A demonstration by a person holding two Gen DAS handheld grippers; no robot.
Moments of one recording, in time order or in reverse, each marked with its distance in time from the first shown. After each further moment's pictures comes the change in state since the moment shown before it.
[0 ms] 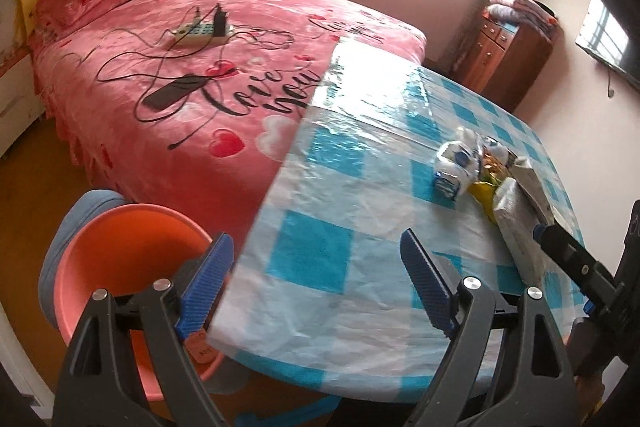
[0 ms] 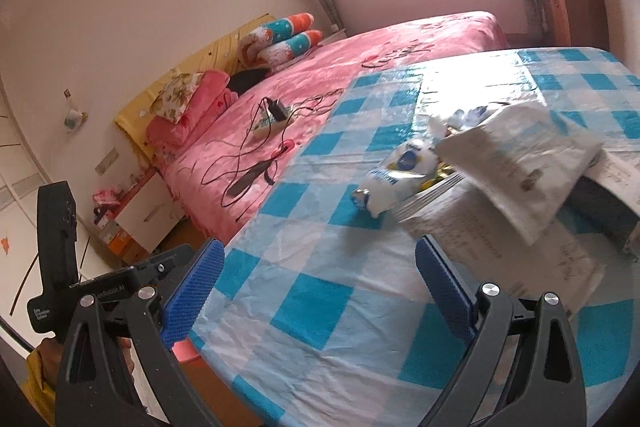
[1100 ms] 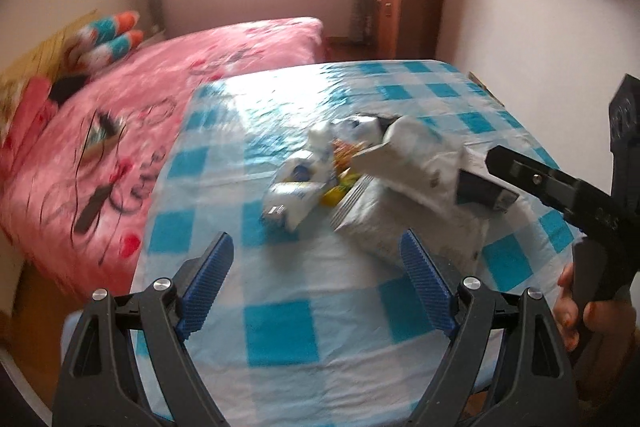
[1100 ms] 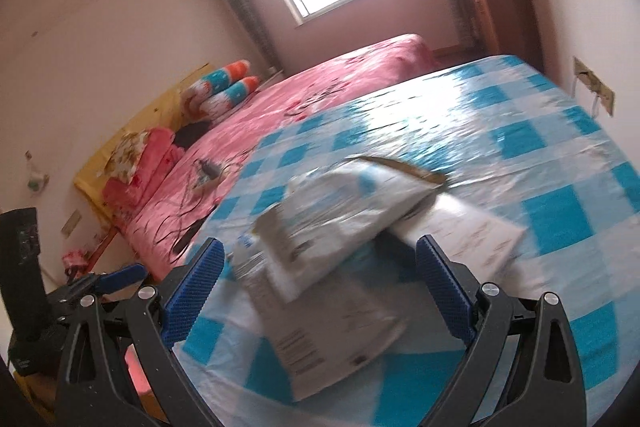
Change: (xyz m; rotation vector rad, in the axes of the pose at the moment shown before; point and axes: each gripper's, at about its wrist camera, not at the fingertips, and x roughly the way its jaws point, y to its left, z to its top) left arm 0.004 -0.182 0.006 0.478 -0.043 -0.076; right arm -0.077 -0.119 0.022 0.159 -0.146 -0.178
